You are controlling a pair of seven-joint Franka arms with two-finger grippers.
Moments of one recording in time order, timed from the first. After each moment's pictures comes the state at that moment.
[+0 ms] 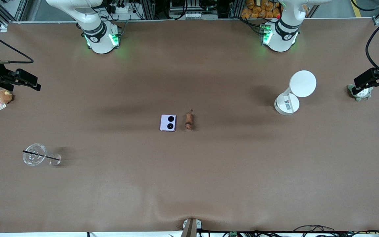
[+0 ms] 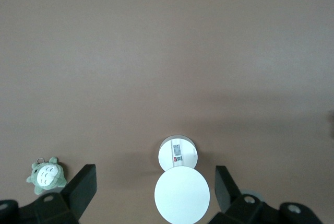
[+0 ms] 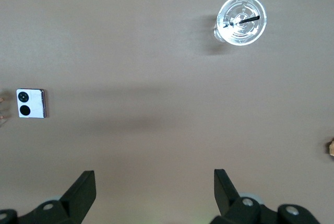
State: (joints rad) left arm -0.03 0.02 0.02 -1.52 0.01 1.61 0.00; right arm 0.03 -0.02 -0.06 -1.64 0.04 1.55 -0.01
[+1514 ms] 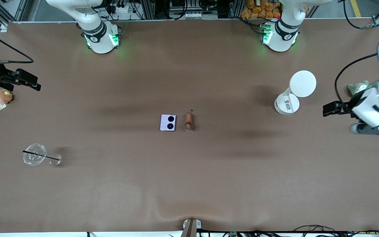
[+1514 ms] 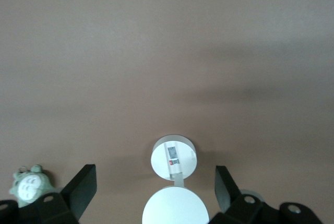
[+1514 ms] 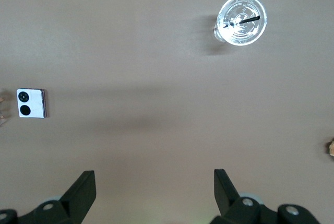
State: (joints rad) left arm -0.09 0.24 0.01 -1.49 0.06 1.64 0.00; right arm 0.03 -0.02 -0.06 -1.64 0.04 1.55 -0.01
